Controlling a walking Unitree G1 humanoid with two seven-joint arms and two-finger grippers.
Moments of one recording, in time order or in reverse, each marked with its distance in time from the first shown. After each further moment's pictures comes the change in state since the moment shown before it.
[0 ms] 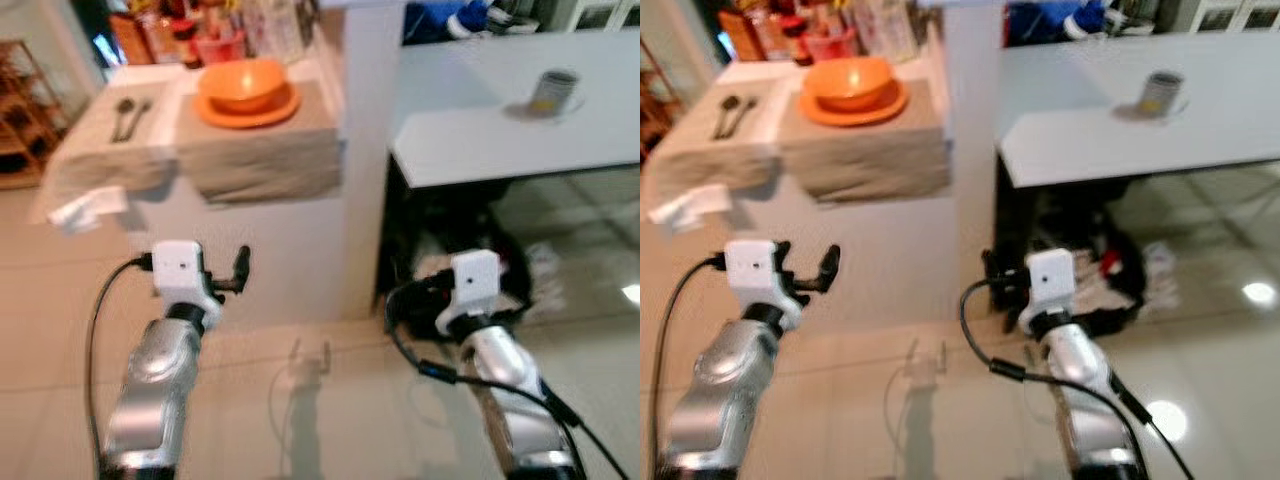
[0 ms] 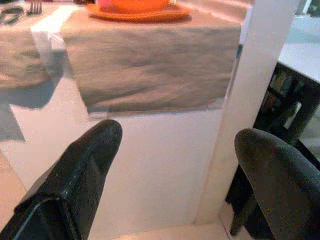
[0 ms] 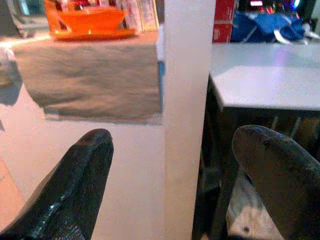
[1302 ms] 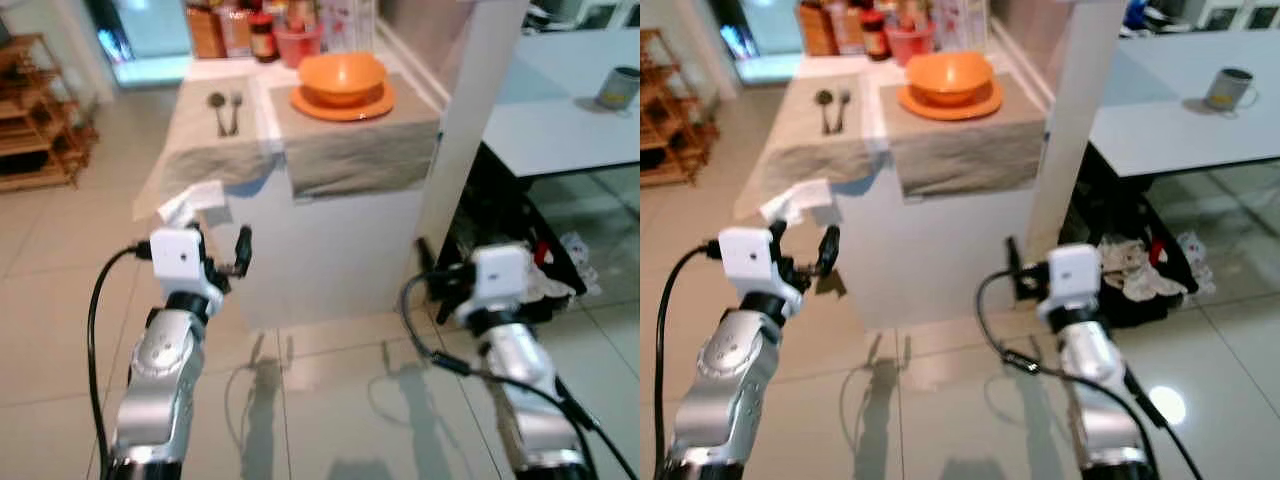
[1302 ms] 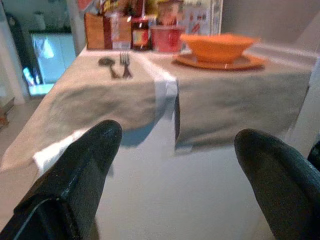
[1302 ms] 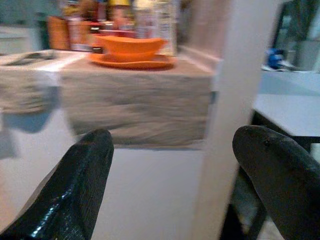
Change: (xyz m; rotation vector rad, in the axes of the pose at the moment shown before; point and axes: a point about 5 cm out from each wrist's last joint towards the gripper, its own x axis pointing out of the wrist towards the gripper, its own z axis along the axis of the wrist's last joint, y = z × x) left arm 0.001 0.003 0.023 0.056 -0.167 0.039; right arm 0.001 -0.017 0.016 -0.051 -0.110 -0.124
